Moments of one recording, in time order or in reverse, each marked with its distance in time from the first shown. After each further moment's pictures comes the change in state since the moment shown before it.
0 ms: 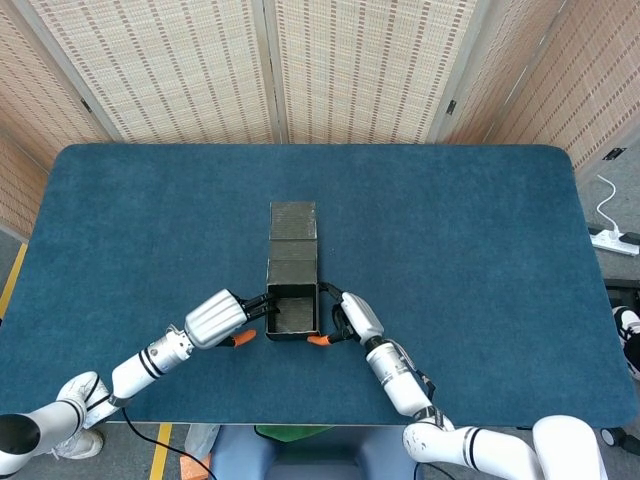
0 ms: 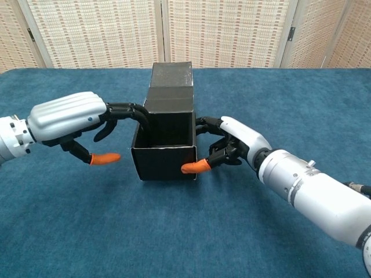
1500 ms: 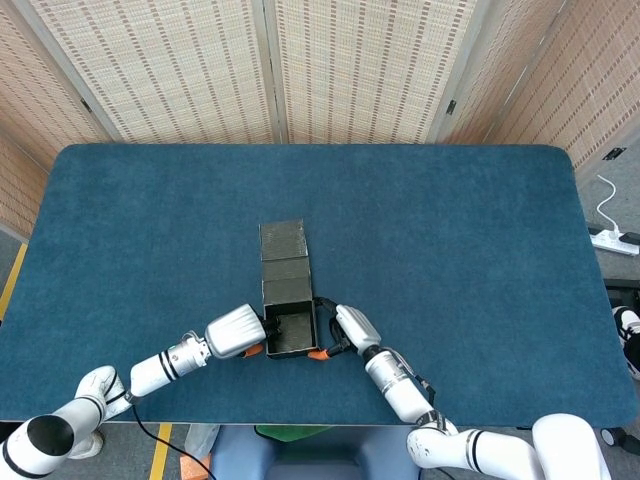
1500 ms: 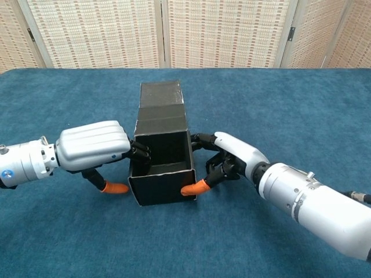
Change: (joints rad) left arm -0.034 -0.143 0.058 0.223 0.097 -0.062 0.040; right arm -0.002 0.021 -0.068 -0.026 -0.024 -0.023 -0.011
